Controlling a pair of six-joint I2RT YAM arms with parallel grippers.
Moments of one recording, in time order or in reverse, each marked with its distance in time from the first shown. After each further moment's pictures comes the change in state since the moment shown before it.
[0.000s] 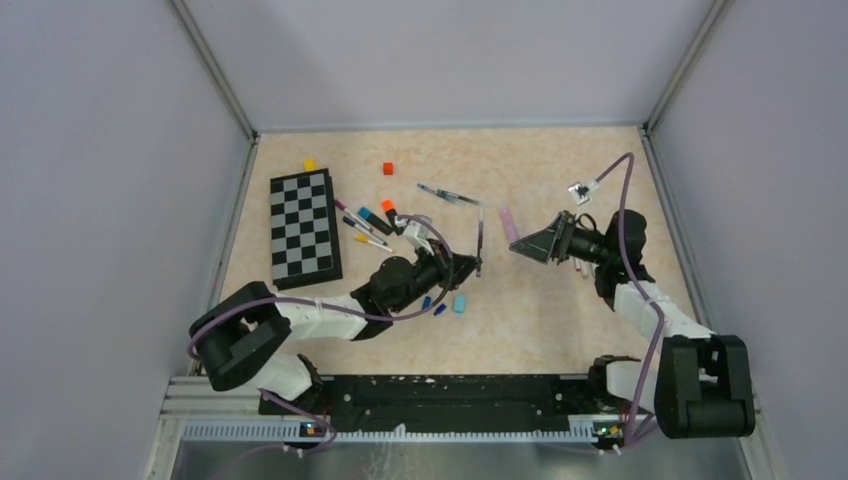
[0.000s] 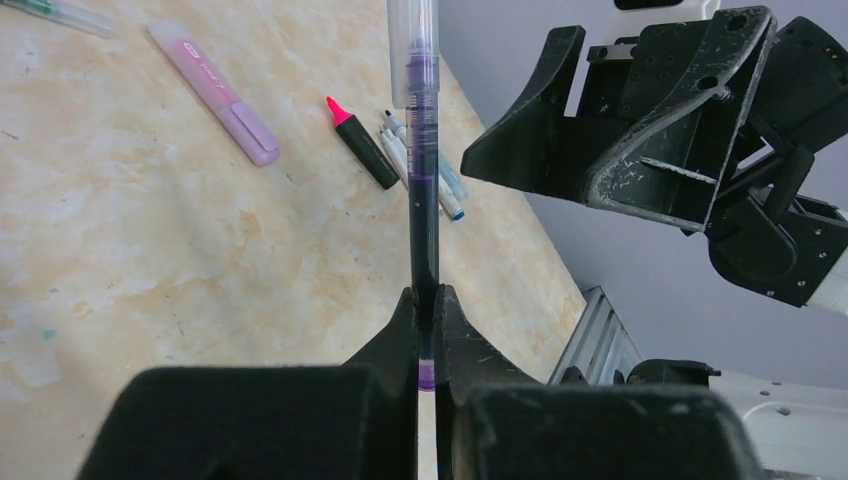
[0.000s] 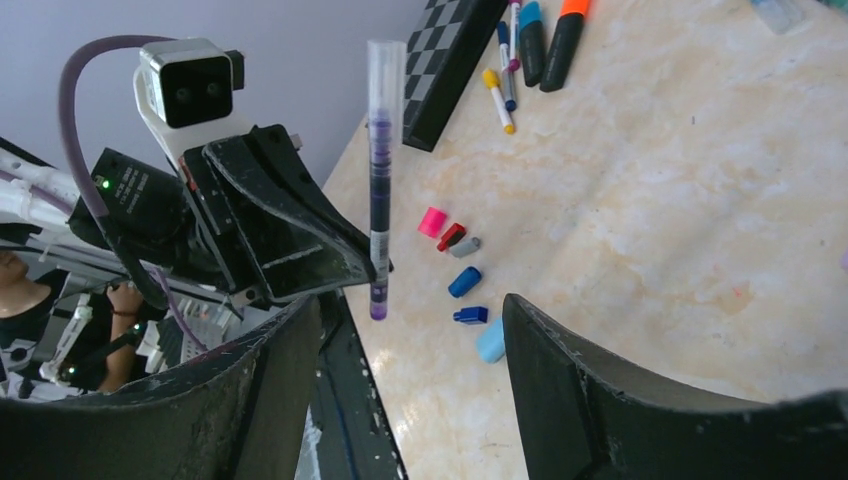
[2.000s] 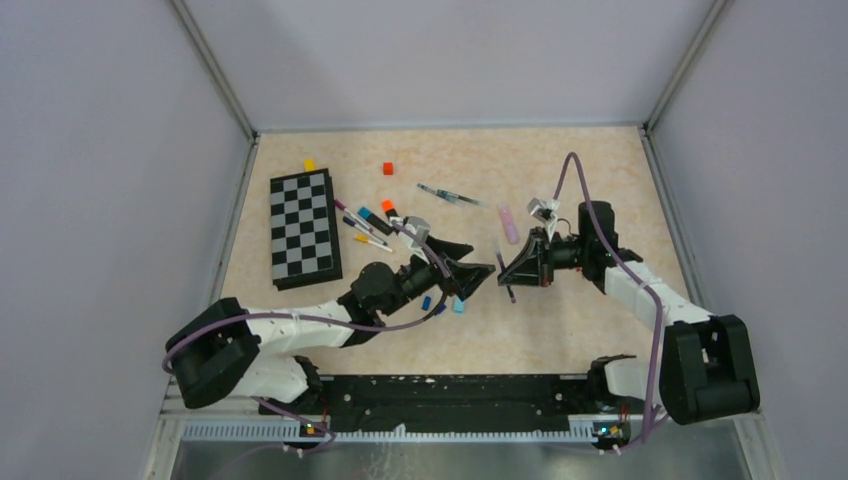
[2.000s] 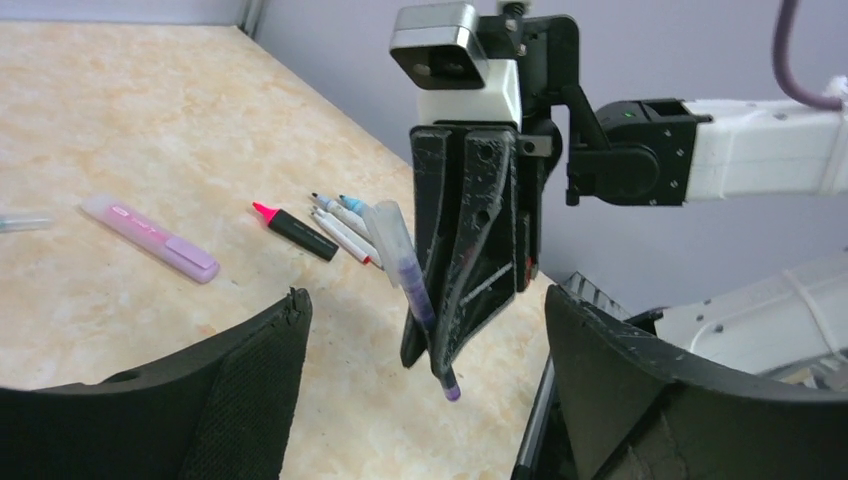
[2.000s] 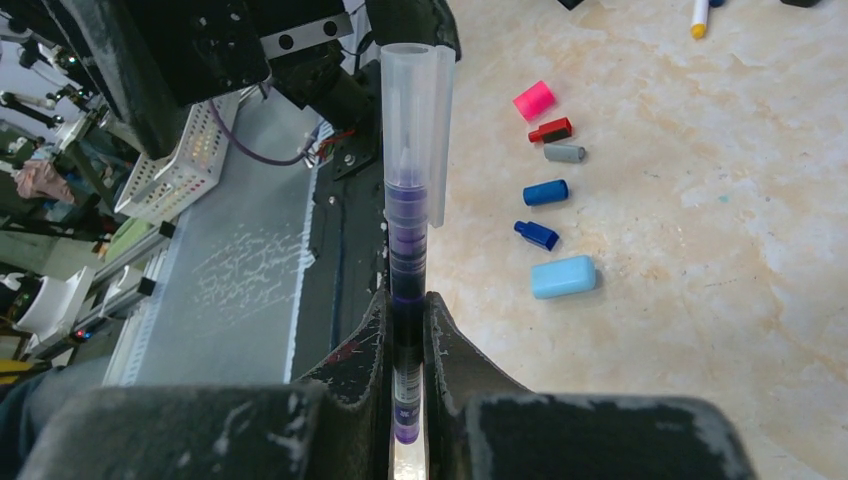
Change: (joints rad) left arm -0.058 -0.156 -0.031 0.108 0.079 0.293; right arm 0.169 0.079 0.158 -0.555 -0.294 -0.733
